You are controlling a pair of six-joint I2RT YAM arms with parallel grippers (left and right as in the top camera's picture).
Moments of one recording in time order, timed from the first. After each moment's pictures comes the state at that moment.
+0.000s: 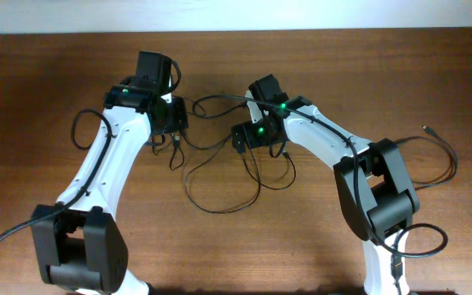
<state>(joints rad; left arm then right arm) -0.15 1.75 1.45 -0.89 -0.03 -0.29 0.49 2.16 1.55 -0.61 -0.22 0.18</state>
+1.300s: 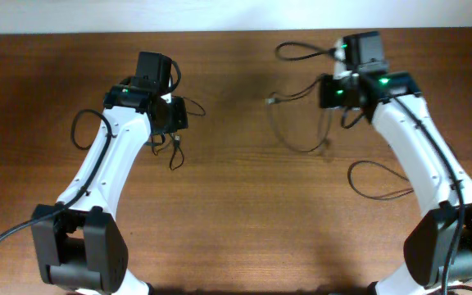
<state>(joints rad) -0.15 1.75 1.45 -0.89 -0.04 -0.29 0.16 1.78 1.55 -0.75 -0.02 0.18</state>
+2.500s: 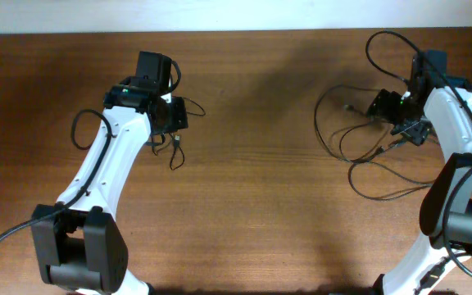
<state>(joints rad) -0.15 1.75 1.45 -0.89 -0.04 -0.29 -0.20 1.99 1.55 -0.91 -0.04 0.41</state>
